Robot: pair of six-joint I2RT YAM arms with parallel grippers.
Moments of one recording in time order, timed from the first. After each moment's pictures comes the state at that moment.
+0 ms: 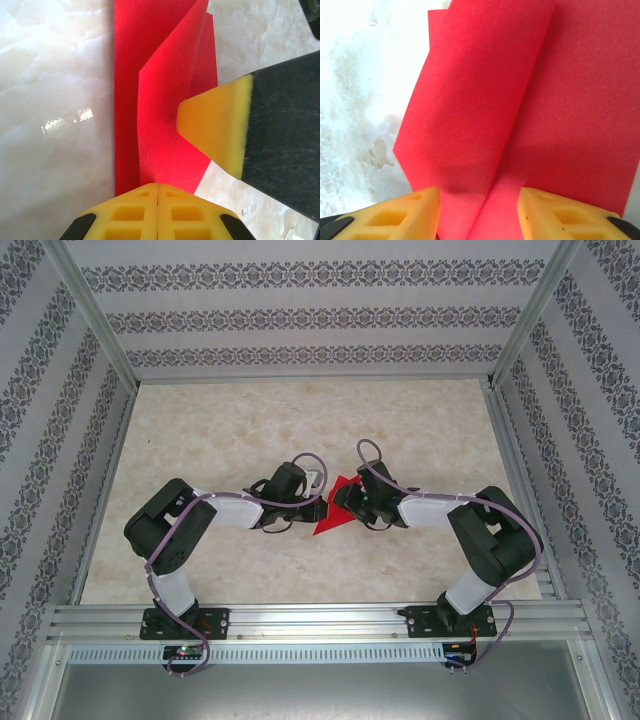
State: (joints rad) left arm -0.69 1.80 0.82 0.17 0.41 -0.62; right arm 0.56 1.63 0.68 0.04 -0.21 0.99
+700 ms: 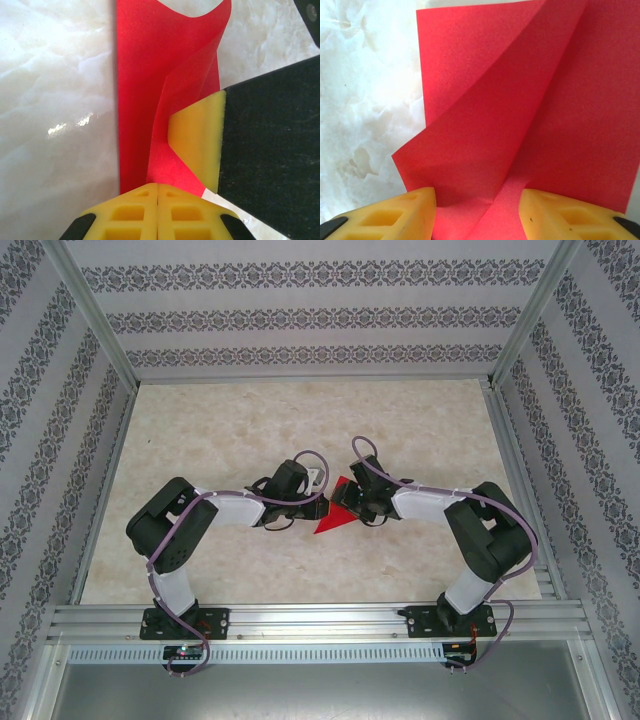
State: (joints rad) left arm -0.69 1.81 0.85 0.16 0.39 -0.61; right arm 0.58 1.68 0.79 -0.14 -0.16 1.00
